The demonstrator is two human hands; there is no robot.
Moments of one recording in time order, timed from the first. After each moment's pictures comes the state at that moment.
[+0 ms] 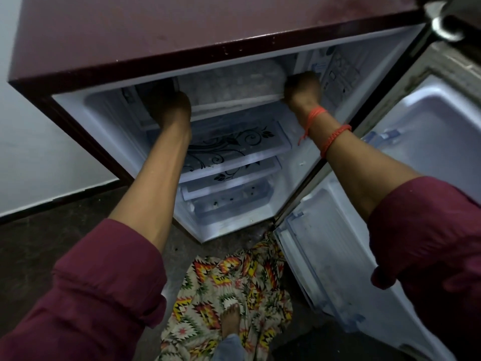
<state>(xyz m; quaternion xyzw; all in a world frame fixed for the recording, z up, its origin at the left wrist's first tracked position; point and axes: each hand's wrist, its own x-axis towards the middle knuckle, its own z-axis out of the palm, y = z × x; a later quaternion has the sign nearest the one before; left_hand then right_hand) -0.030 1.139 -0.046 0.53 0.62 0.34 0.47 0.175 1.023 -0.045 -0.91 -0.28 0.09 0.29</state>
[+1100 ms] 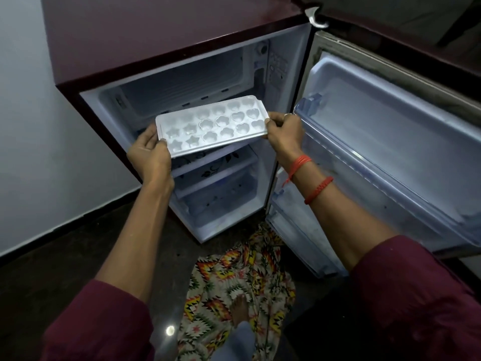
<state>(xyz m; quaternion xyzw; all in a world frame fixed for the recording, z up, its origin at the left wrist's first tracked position) -0.149 0.987 -0.009 0.49 0.51 0.43 0.56 0.060 0.852 -0.055 -0.80 -0.13 0.13 0.57</state>
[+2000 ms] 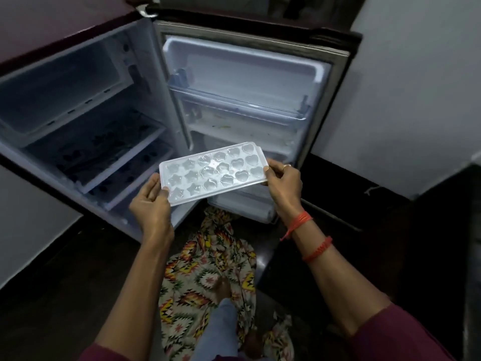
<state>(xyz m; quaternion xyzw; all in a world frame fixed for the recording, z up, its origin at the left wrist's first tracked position) -0.227 0.728 -0.043 0.57 0.41 0.27 0.66 -0.123 0.517 -0.062 -0.77 0.08 0.02 0.64</state>
